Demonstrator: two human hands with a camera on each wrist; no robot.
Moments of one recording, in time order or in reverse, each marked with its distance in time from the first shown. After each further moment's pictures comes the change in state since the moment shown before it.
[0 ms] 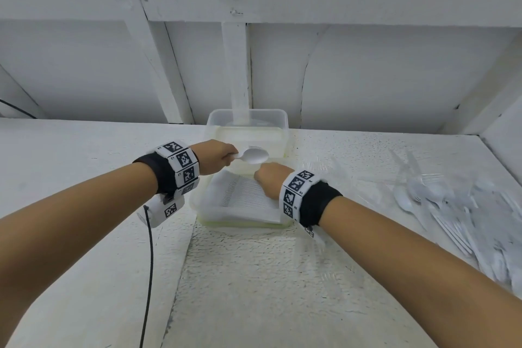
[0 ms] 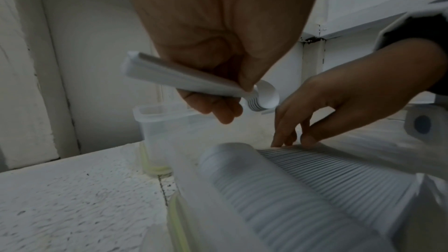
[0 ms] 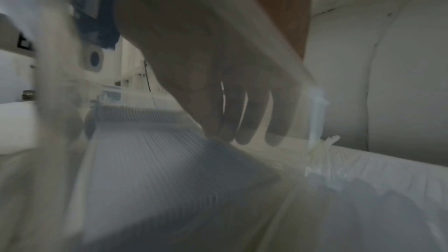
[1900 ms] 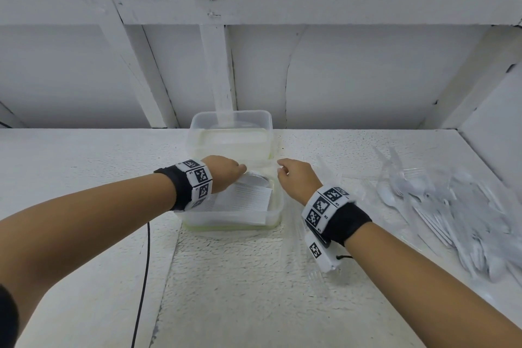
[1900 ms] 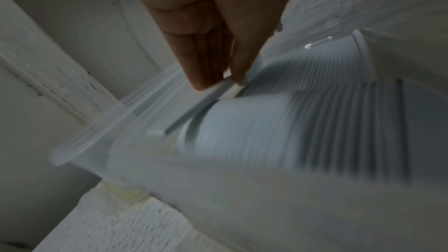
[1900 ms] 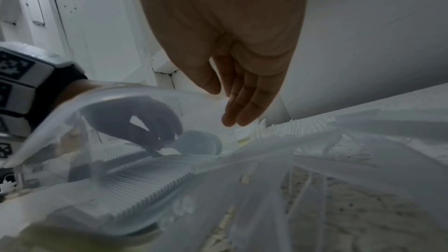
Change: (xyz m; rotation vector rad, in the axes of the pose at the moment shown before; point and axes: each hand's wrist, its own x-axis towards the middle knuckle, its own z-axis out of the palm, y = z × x) left_hand 0.033 0.030 0.038 0.698 -0.077 0.211; right_hand -0.058 0.037 0.002 0.631 0.377 0.356
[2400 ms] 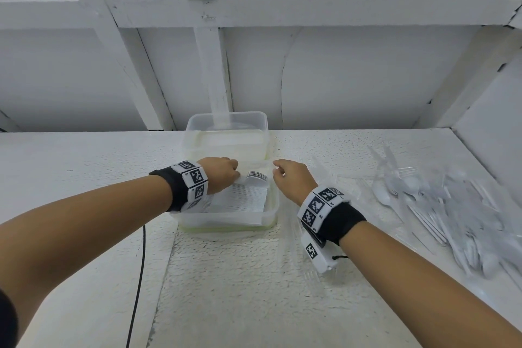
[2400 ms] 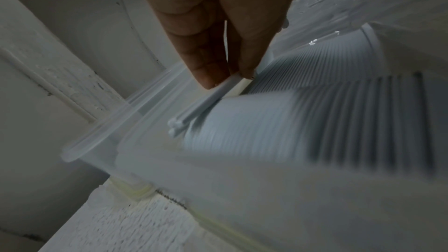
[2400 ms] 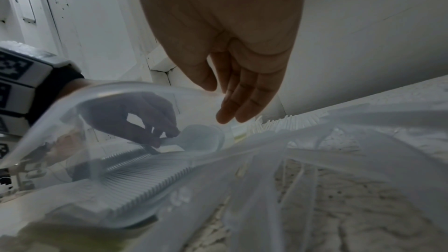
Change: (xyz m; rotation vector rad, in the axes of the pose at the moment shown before) left_hand 0.001 -0.004 0.004 0.004 0.035 0.041; right_hand -0.003 0.001 -0.001 0.041 -0.004 0.006
